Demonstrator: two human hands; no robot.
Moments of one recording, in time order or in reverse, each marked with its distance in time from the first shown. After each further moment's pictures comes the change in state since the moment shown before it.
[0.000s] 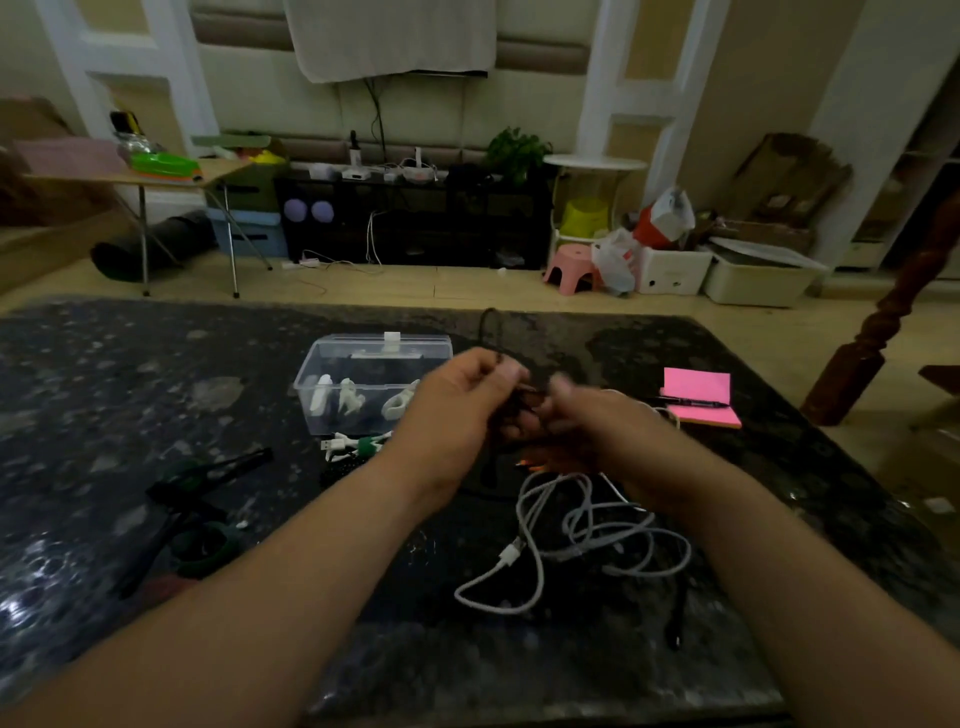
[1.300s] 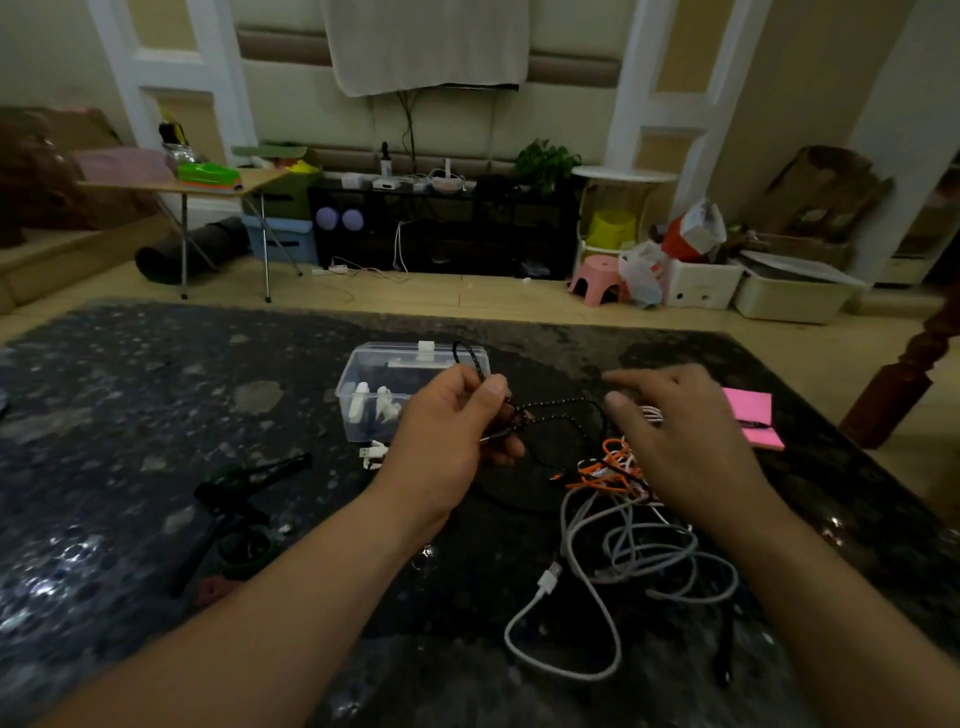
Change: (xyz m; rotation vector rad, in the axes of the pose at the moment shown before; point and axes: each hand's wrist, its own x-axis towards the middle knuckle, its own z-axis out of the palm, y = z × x) left_hand -0.021 0.008 -0.038 0.048 0.154 0.003; right_hand 0.000 -0.003 0.002 -0.845 0.617 -0.340
